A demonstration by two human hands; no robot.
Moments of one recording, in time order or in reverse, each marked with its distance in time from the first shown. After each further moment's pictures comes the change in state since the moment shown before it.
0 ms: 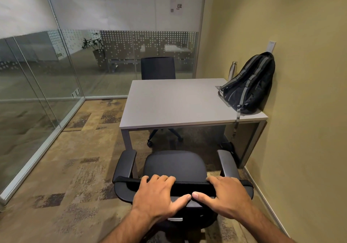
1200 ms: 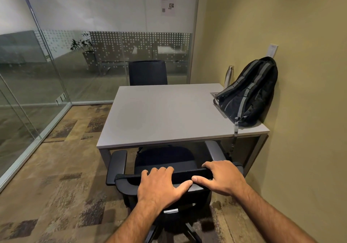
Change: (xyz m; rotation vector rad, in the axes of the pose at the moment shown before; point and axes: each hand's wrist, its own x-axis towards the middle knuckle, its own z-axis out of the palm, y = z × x) left_hand 0.222 0.022 0.001 -0.023 0.032 -0.141; right_hand 0.207 0.125 -0.009 -0.036 0.085 -0.097
